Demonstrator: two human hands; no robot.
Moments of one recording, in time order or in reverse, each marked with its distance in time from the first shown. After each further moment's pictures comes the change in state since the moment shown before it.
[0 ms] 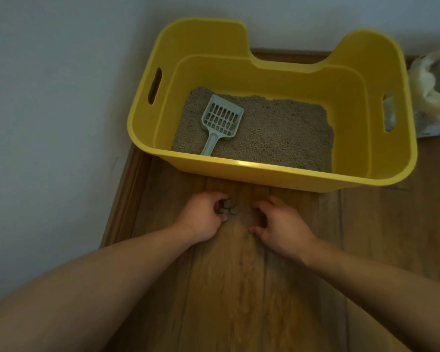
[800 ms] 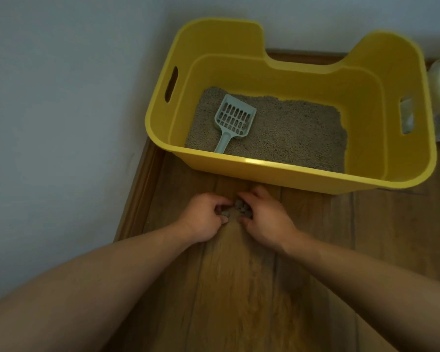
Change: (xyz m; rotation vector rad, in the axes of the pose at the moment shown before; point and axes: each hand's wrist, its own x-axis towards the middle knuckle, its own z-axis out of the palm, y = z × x) left_hand -0.010 -0.017 -0.009 -0.018 -0.025 -0.013; right_hand 0.028 -0.034 0.019 0.073 0.047 -0.089
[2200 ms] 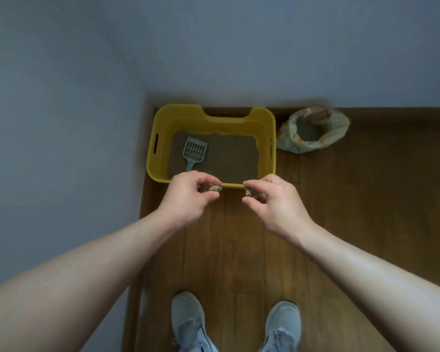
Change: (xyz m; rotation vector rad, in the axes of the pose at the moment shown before) left_hand -0.190 0.277 -0.186 -0.180 0.108 0.076; right_hand -0.228 -0.103 -0.311 0.227 0.315 0.078
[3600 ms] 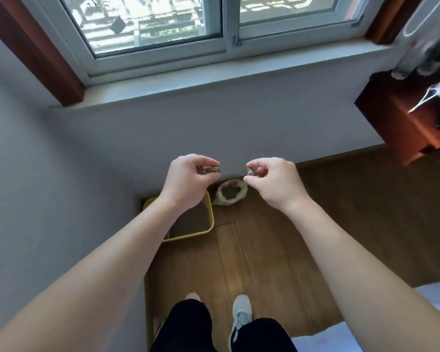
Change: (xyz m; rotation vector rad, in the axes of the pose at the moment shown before) left_hand -0.220 0.514 -0.215 -0.039 0.076 0.419; right_hand -0.183 -0.288 -0.506 0.087 0.397 0.240
